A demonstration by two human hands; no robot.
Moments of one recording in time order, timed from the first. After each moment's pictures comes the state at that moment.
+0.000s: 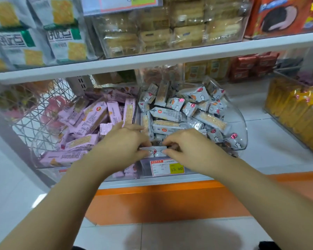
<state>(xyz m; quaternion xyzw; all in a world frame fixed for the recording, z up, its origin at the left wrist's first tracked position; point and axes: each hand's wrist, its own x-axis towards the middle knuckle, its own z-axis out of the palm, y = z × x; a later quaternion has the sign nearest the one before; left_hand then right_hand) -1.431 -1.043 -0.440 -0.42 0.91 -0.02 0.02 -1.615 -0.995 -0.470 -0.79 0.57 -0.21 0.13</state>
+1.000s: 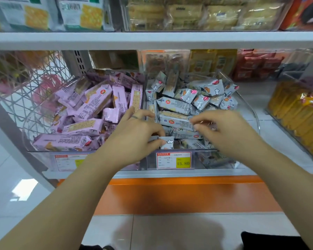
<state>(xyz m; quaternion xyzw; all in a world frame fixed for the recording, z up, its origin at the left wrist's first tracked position) -1.428 -1.049 -0.472 -0.38 0.91 0.03 -0.15 -1.640 -0.990 -0.451 -0.72 0.64 -0.26 0.07</state>
